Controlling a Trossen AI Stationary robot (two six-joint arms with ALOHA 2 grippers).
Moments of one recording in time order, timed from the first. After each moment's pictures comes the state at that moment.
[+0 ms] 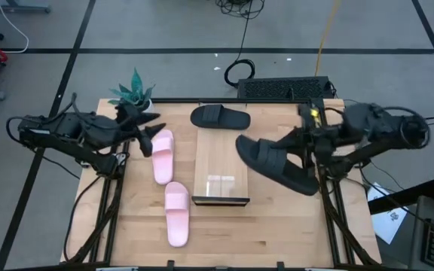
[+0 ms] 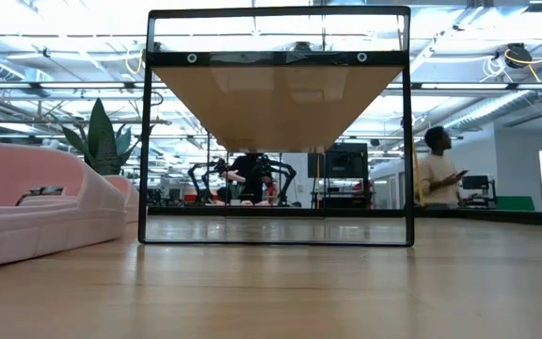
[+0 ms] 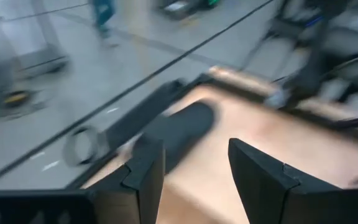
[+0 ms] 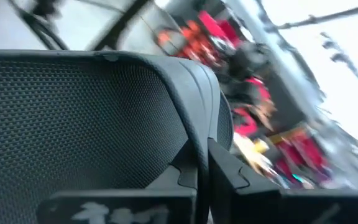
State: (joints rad) left arm -0.22 0.97 1.34 -0.79 -0.70 -0.37; right arm 0.22 1.07 1.49 -0.55 0.05 -0.83
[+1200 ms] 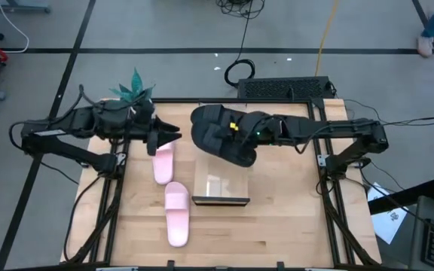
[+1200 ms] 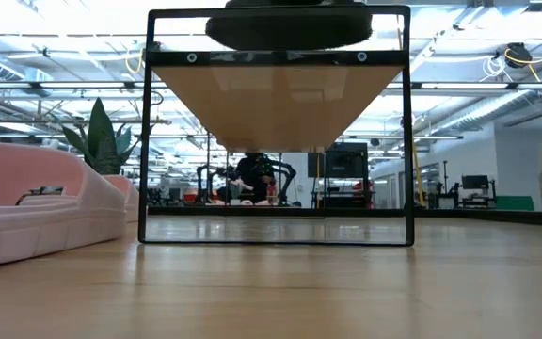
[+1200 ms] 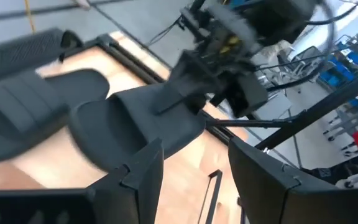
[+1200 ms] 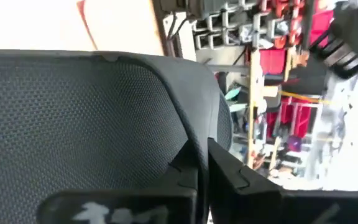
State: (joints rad) left arm -0.01 1.03 1.34 -0.64 -0.10 -0.67; right arm 0.00 1.54 1.49 -0.42 0.20 -1.40
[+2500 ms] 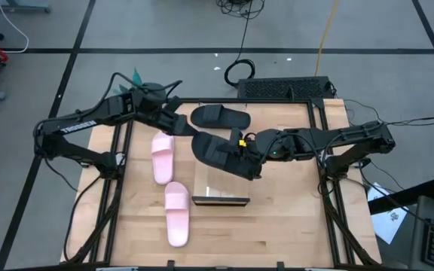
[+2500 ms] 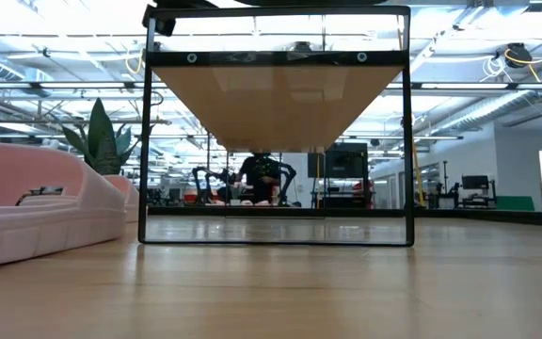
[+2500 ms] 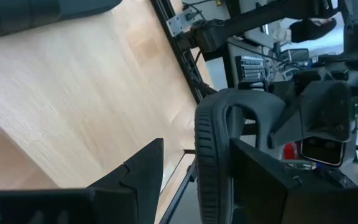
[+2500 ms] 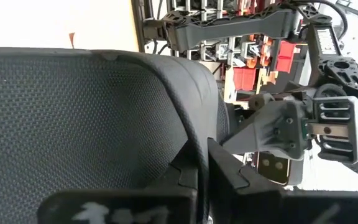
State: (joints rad) left arm 0.29 1.24 1.34 -0.63 0.40 -0.99; right arm 0.17 1.48 1.49 -0.41 0.34 -1.43
